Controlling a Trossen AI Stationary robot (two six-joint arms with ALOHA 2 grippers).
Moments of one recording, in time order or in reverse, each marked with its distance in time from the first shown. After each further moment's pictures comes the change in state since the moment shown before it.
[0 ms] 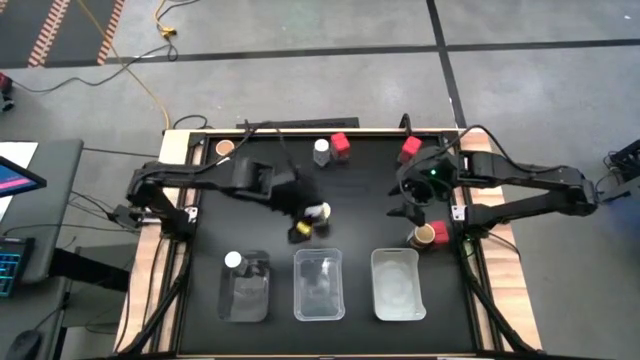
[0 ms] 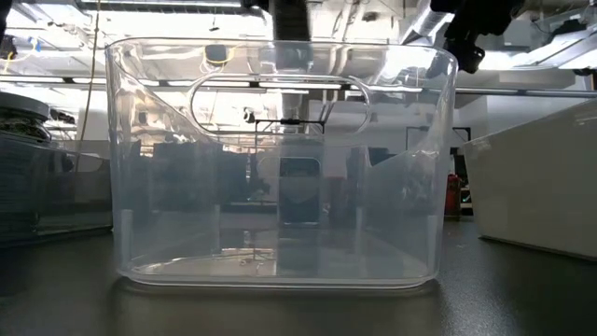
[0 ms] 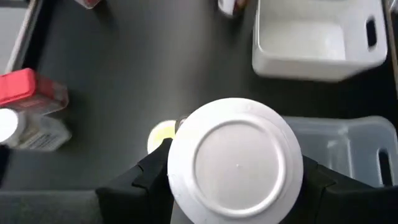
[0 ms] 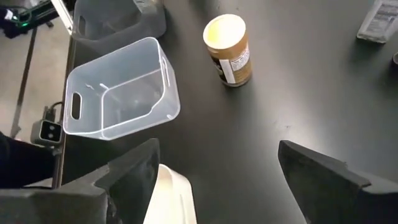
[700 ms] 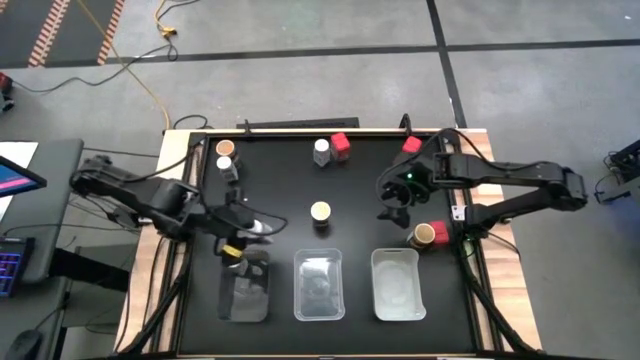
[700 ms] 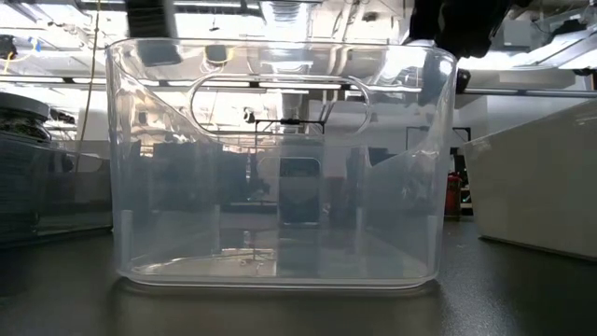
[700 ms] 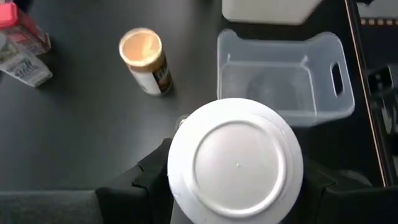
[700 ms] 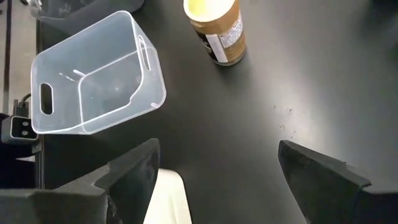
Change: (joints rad) left arm -0.278 -0.562 -0.600 0.082 -0.122 -0.209; right arm -0.008 0.155 -0.001 0.029 0.000 0.020
